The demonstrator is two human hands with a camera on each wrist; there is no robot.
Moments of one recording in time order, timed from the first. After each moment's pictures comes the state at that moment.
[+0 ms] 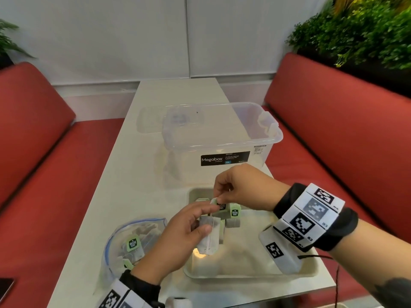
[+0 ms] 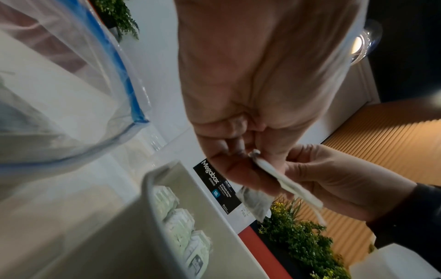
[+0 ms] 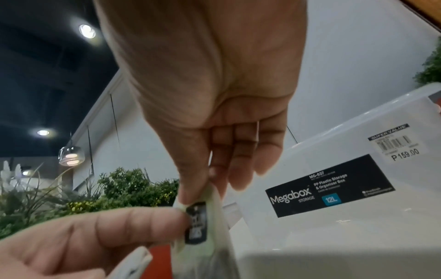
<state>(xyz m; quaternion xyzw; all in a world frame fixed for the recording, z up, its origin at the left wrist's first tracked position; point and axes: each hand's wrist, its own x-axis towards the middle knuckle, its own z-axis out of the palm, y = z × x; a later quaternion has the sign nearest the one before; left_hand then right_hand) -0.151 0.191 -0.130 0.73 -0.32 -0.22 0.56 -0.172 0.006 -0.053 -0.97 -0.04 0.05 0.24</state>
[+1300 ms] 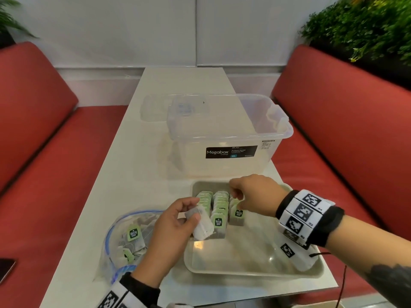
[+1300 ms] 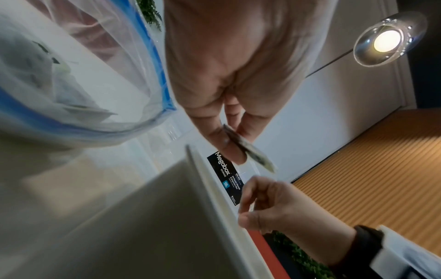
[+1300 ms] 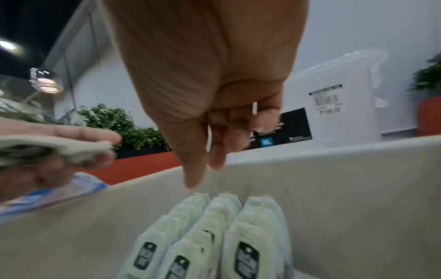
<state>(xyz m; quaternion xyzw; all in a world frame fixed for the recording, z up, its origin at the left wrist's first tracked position) -0.153 0.197 -0.151 0.74 -0.11 -0.17 0.65 -0.168 -0.019 -0.105 -0.99 0.00 0.11 0.08</state>
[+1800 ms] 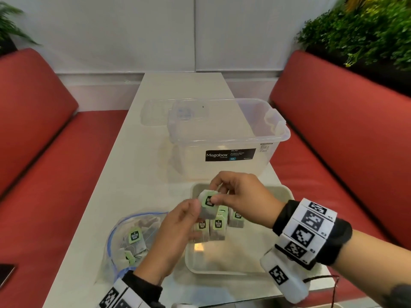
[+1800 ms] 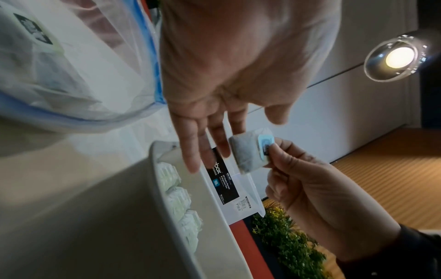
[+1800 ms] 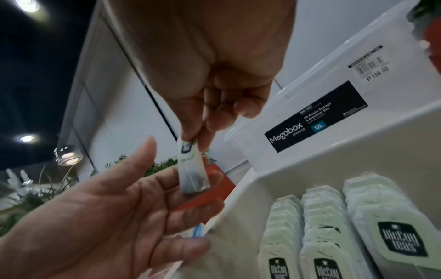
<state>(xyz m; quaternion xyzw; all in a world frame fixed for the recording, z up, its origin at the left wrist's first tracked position) -0.157 0.194 -0.135 0.68 -0.12 -0.25 0.68 -0.181 0.022 -0.086 -0.92 0.01 -0.03 0.39</state>
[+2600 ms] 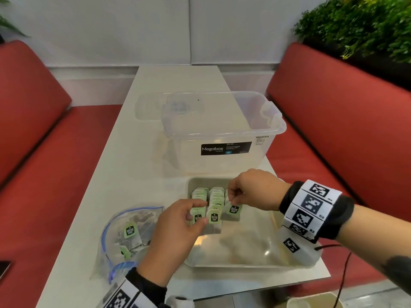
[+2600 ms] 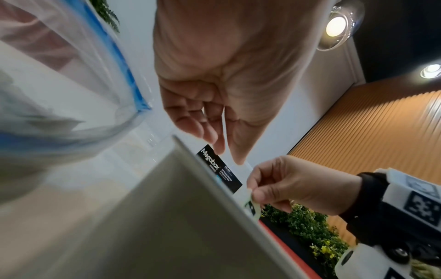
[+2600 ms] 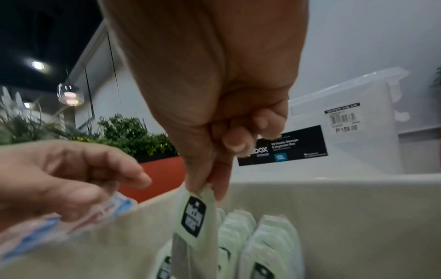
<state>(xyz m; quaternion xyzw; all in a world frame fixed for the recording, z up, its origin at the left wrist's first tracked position) -0.165 0.190 -0.139 0.85 -0.21 -0.08 0.47 -0.179 -0.012 -0.083 -0.98 0.00 0.15 0.09</state>
